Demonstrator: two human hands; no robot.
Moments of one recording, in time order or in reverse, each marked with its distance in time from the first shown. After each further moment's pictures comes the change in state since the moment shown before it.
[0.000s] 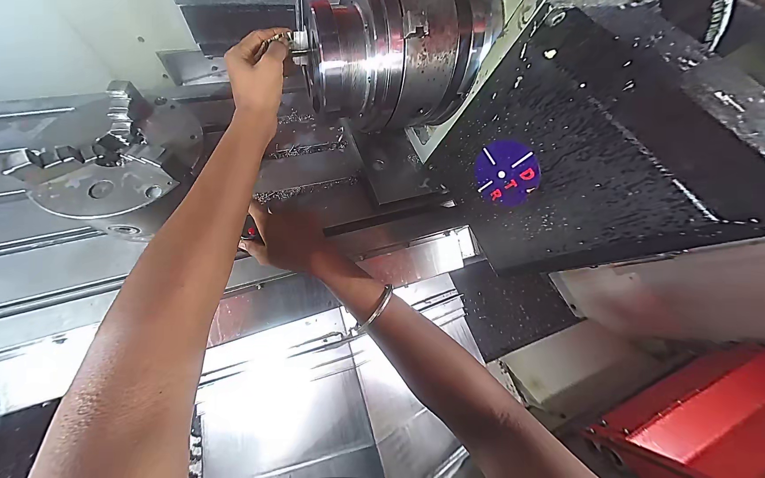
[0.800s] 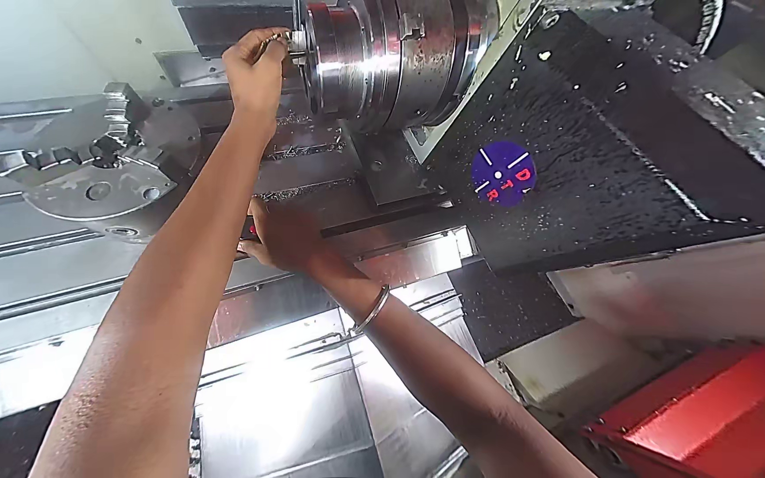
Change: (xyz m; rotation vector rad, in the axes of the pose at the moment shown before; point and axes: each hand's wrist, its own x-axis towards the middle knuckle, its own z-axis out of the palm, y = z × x) left_hand 0.000 0.001 0.002 -0.010 -0.016 0.020; right_hand 0.001 -0.001 0.002 -0.020 0.033 0.036
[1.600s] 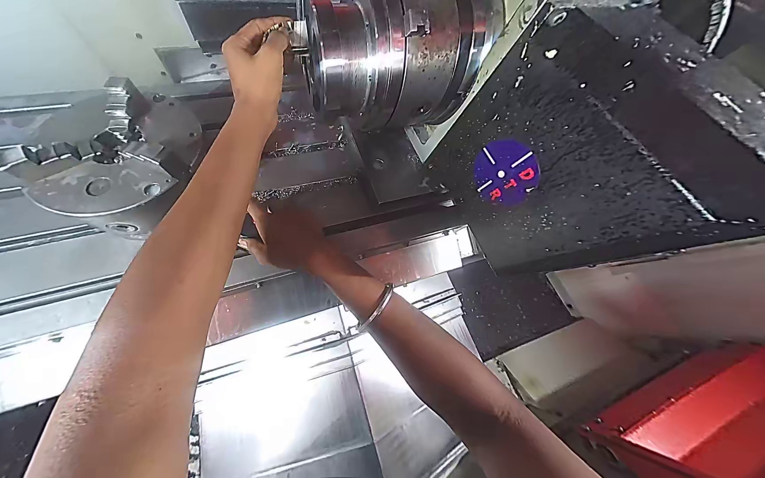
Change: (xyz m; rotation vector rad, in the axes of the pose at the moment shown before) left_hand 0.005 0.002 -0.002 0.006 0.008 -0.006; right_hand -0.003 -0.002 -0.006 0.020 -0.083 -0.018
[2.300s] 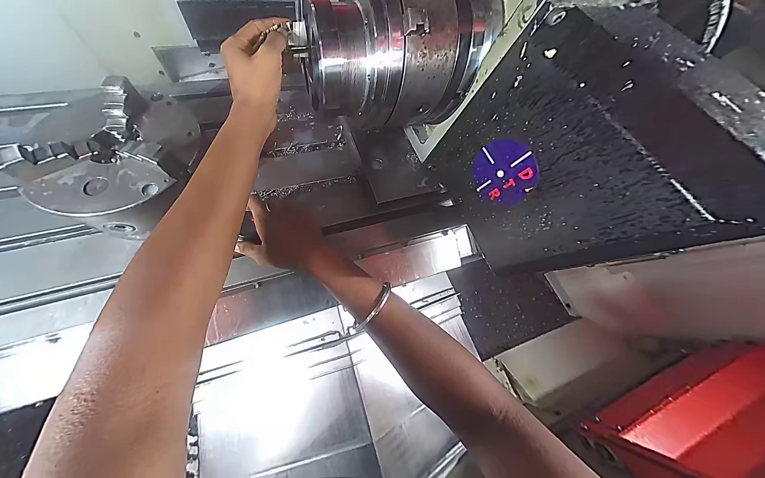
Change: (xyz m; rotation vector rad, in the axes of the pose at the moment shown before) left_hand -0.002 0.000 0.000 0.010 0.011 -0.034; right_hand 0.003 0.002 0.007 0.001 0.077 -0.002
